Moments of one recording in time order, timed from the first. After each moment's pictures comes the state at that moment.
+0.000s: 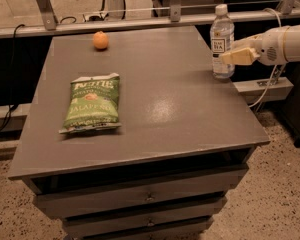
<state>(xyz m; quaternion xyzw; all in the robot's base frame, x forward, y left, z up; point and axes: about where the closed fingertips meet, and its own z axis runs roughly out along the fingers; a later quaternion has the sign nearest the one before) 0.688 -0.262 0.907 -0.36 0.78 0.16 0.49</state>
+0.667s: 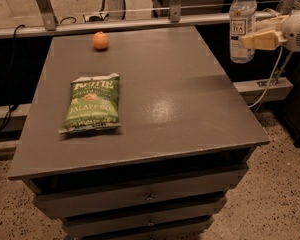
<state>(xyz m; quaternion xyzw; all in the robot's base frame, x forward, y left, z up) 0.669 -0.293 0.969 -0.36 0.75 0.15 0.54</state>
